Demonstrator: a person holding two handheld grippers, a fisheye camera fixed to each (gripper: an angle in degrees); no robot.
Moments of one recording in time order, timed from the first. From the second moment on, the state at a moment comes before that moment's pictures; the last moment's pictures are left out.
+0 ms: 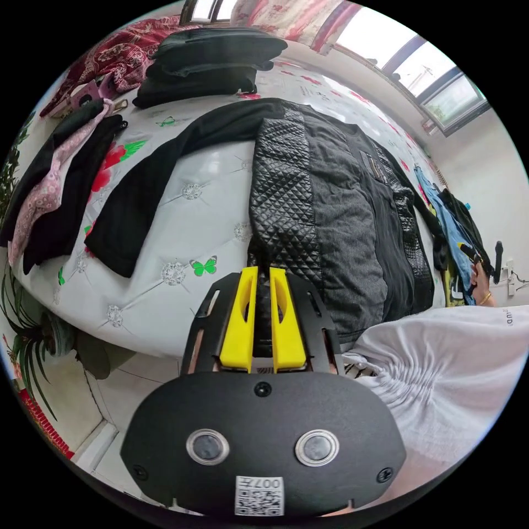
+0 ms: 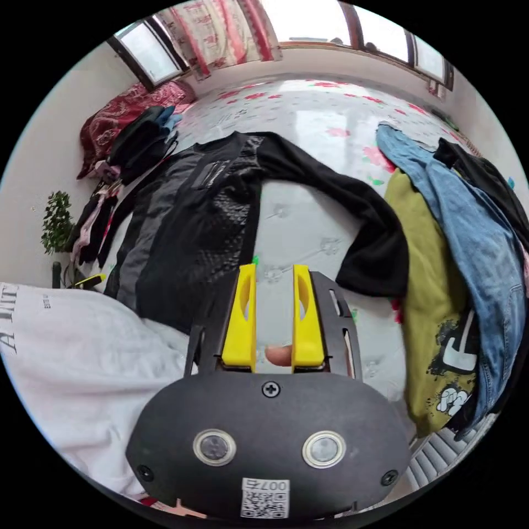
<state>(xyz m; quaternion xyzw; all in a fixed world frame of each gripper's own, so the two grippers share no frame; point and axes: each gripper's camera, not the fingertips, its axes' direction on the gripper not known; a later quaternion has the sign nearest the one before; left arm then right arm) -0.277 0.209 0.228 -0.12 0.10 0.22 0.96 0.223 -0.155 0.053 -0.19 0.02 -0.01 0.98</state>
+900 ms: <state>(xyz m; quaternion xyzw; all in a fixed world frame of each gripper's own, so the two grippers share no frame) -0.269 0.130 0.186 -0.25 0.18 0.22 0.93 0.299 -0.170 0.033 -0.31 -0.18 0.03 0.93</state>
